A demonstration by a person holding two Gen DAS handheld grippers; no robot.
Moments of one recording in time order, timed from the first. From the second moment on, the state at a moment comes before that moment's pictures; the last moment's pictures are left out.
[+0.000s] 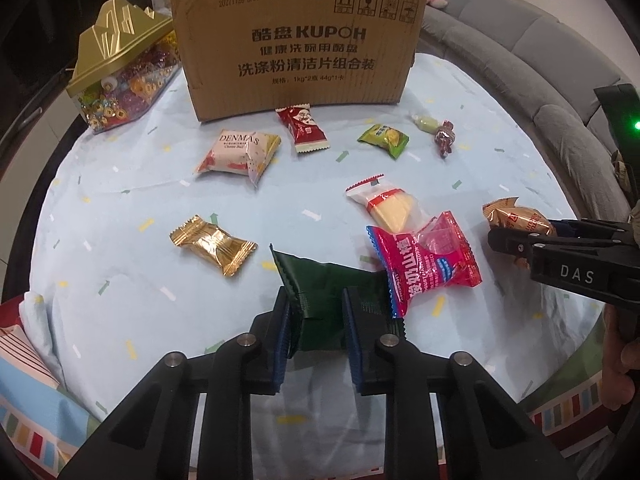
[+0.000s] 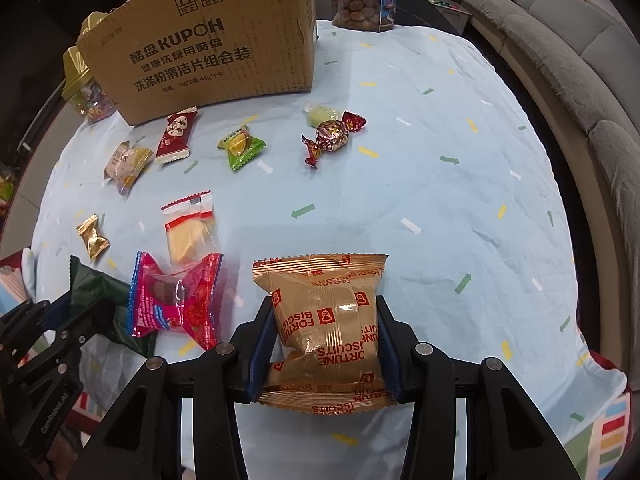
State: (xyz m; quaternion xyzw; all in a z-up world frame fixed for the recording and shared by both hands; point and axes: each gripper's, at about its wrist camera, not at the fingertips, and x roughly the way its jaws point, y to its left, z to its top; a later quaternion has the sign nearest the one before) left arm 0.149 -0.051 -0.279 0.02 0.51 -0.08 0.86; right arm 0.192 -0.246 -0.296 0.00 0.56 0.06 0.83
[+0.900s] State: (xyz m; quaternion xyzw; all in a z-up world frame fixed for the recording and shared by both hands) left arm 0.151 -0.036 -0.226 0.03 0.46 -0.06 0.88; right arm 0.190 -0.224 -0.241 -0.01 0.52 0.08 0.85
